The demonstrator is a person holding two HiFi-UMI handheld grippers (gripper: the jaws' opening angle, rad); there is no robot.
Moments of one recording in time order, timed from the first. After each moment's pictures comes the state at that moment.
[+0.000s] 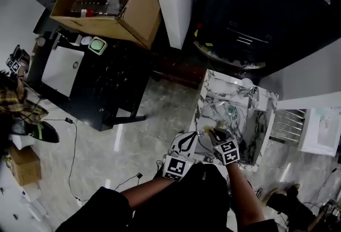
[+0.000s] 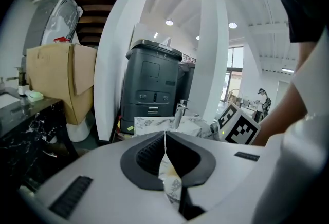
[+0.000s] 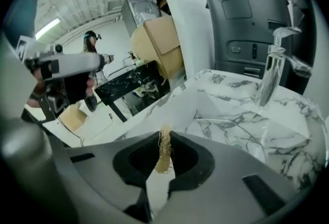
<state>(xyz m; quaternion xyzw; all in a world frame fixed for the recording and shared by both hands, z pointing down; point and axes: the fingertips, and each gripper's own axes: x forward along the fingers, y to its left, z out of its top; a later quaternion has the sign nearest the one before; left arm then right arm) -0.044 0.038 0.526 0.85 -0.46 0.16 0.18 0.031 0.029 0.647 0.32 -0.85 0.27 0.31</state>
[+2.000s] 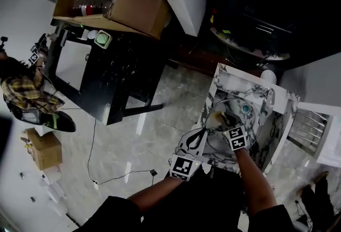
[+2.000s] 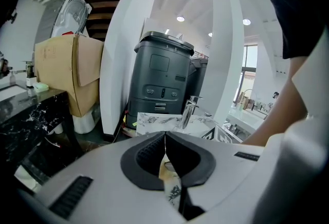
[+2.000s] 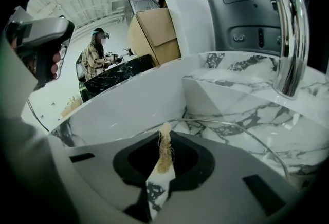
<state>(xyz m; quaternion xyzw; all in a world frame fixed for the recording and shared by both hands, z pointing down) -0.020 0.004 0.548 0.82 -0.51 0.16 0.21 0.038 -0.038 0.732 0.30 -0.87 0.25 0.30</state>
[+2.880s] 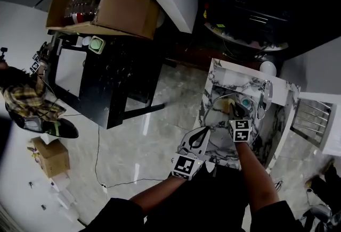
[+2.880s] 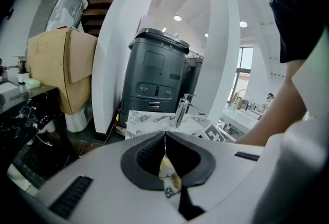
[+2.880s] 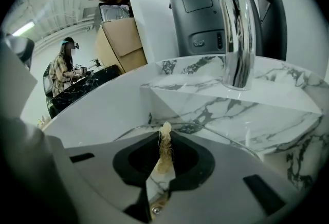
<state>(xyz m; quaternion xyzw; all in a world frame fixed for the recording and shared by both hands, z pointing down) 0.002 0.004 0.556 0.83 -0.48 0.16 0.22 0.093 -0.080 0.737 0.46 -0.80 0.28 0.27</state>
